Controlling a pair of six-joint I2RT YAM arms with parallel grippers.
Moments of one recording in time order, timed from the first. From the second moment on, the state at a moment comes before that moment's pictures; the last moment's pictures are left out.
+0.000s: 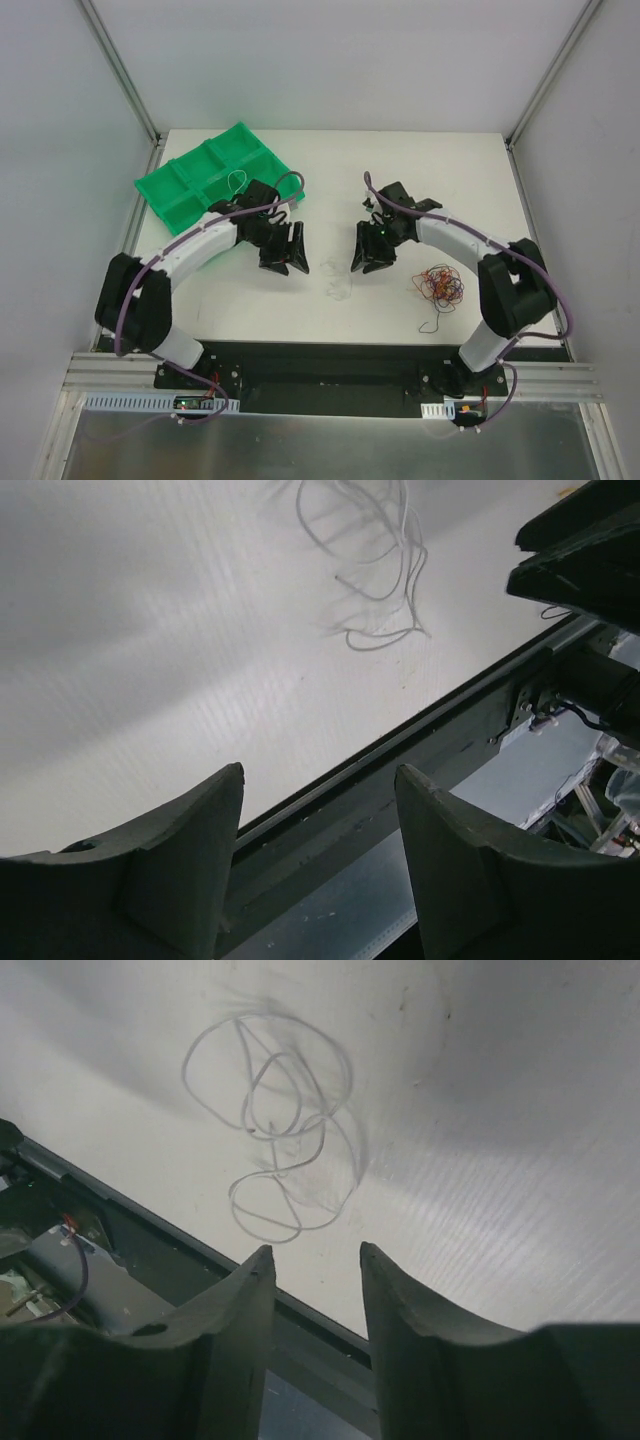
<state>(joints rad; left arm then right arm) -0.46 1.45 1.04 -0.72 0.52 -0.48 0.53 1.63 1.12 -0.68 -0.44 0.45</state>
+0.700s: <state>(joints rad) -0.65 1.93 1.33 -0.59 0.64 -0.61 0.42 1.70 1.08 -0.71 -0.45 0.43</state>
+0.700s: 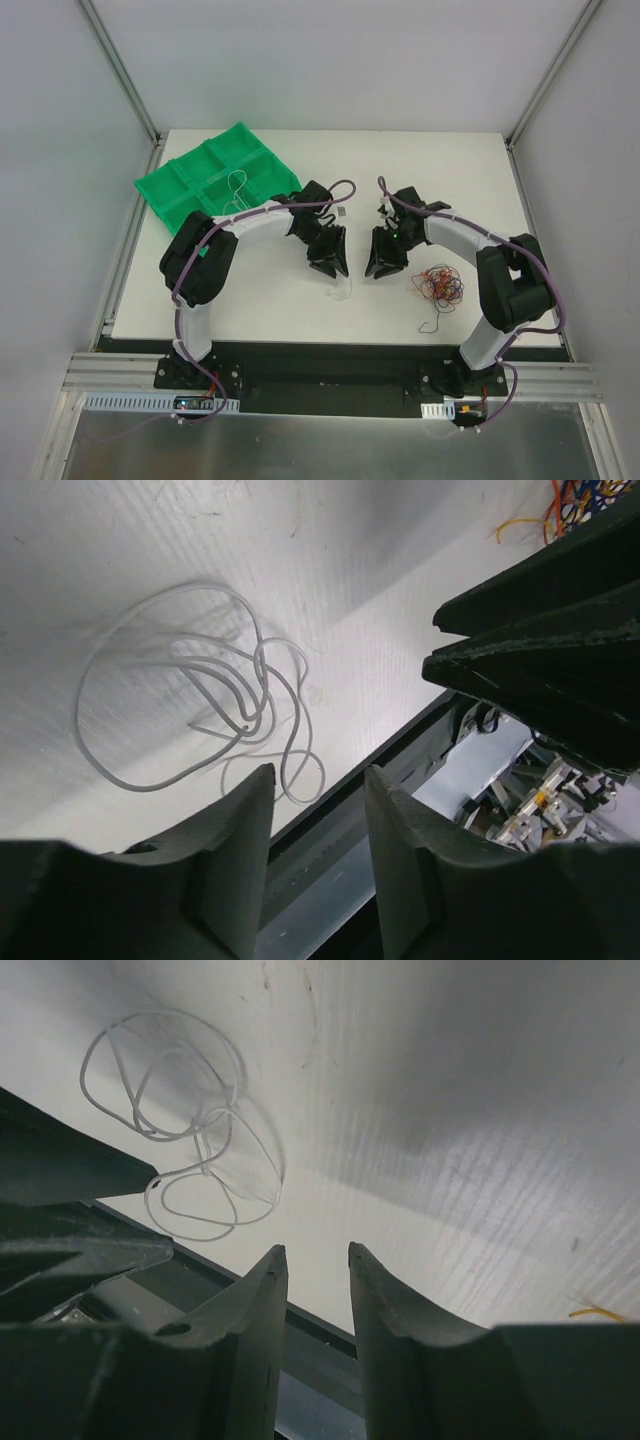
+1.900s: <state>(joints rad) -0.63 1.68 1.39 -0.60 0.73 -0.56 0.52 1.69 0.93 -0.25 -0.46 0.69</state>
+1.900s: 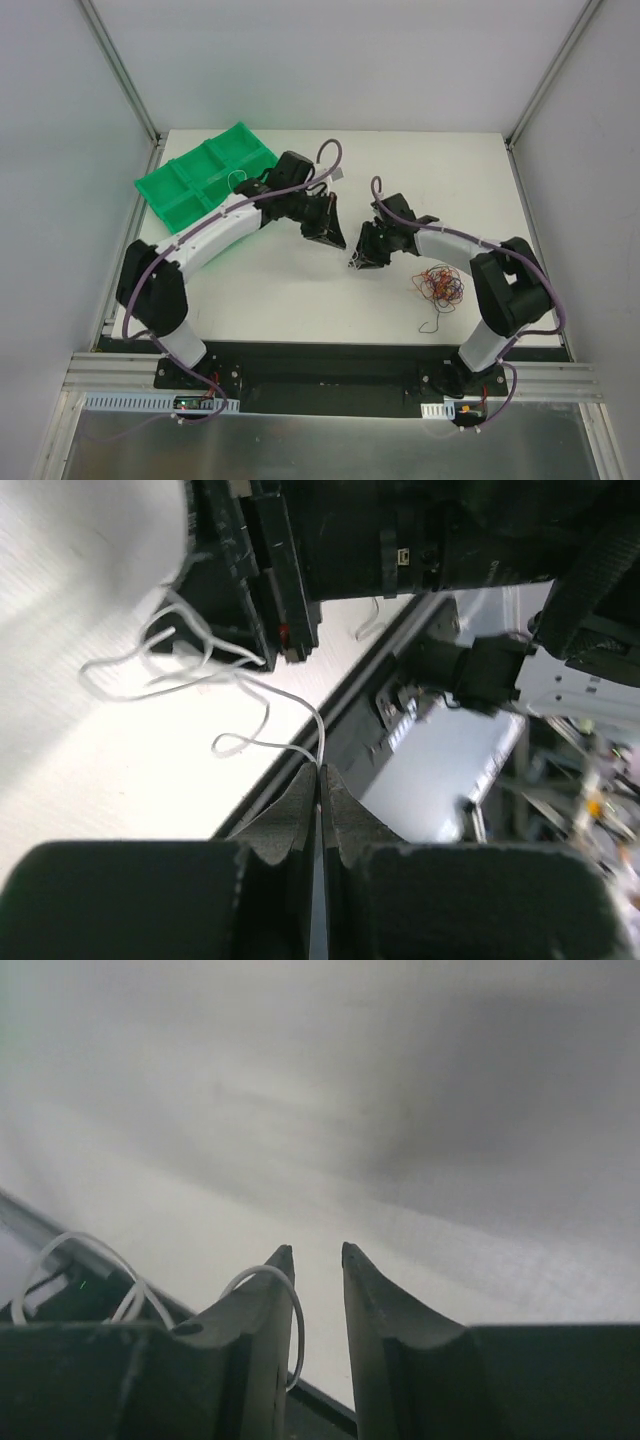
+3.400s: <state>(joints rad) -0.14 1.51 1.54 -0.66 0.00 -0.71 0.21 1.05 1.21 -1.04 -0.10 0.32</state>
